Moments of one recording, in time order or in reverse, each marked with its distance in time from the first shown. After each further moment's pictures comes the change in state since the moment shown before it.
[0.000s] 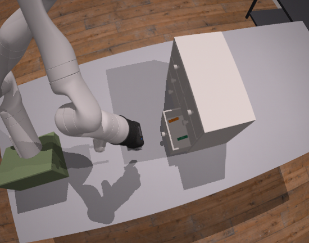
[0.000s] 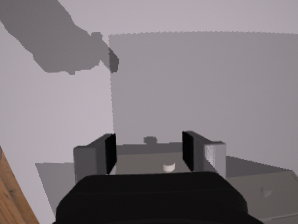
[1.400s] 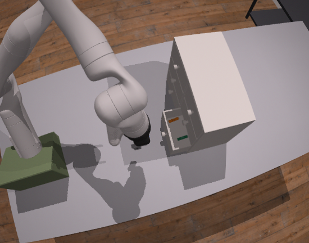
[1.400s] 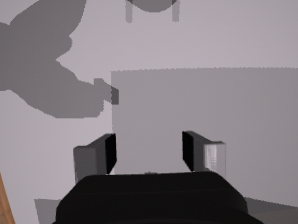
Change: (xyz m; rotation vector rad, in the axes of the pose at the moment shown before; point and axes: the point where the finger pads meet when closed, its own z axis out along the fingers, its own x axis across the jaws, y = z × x) arm 0.001 0.006 -0.010 0.296 -0.002 -0.004
